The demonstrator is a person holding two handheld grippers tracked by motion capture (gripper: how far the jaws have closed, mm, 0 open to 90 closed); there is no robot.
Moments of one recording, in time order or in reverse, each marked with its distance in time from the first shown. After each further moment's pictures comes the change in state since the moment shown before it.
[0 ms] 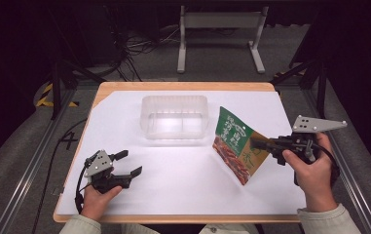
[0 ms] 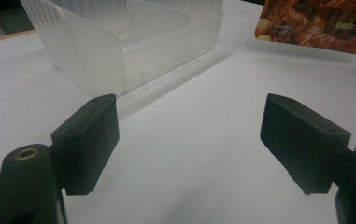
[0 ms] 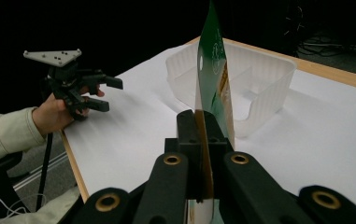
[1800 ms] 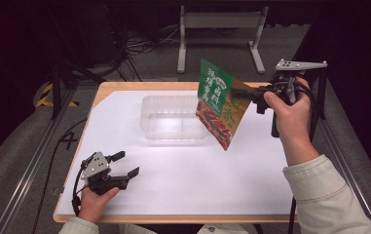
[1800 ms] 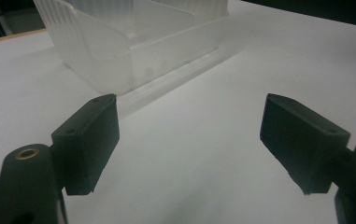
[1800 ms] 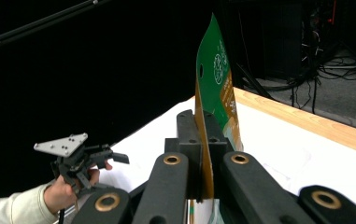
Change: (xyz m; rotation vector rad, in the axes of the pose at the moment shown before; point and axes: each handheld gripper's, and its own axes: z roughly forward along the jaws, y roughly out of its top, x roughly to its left) left arm 0.001 -0.003 -0.008 -0.008 0.018 -0.005; right arm -0.029 0.107 0.049 -0.096 0.082 0.081
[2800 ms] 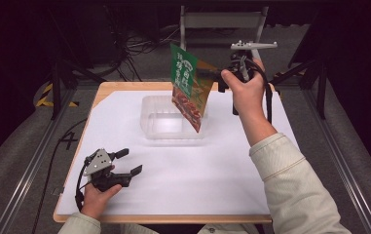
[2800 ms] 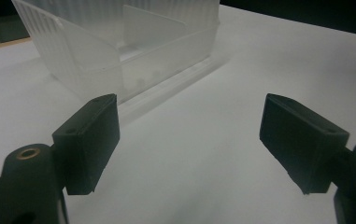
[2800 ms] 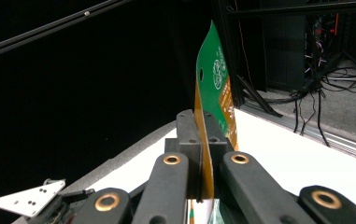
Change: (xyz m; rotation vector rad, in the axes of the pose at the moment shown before) left arm 0.003 0.005 0.010 -0.020 -0.041 0.007; right arm -0.007 0.035 0.096 -0.029 -0.007 0.000
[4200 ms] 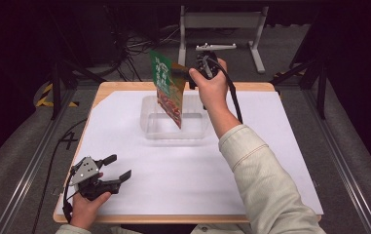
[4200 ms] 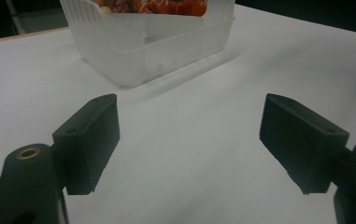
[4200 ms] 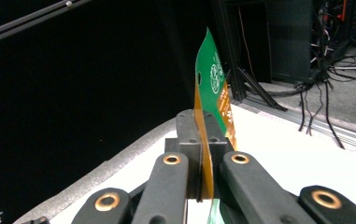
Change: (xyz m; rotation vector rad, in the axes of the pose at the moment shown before) left arm -0.002 -0.014 -0.033 -0.005 0.070 -0.036; right arm -0.017 -0.011 0.089 0.030 -0.012 0.030
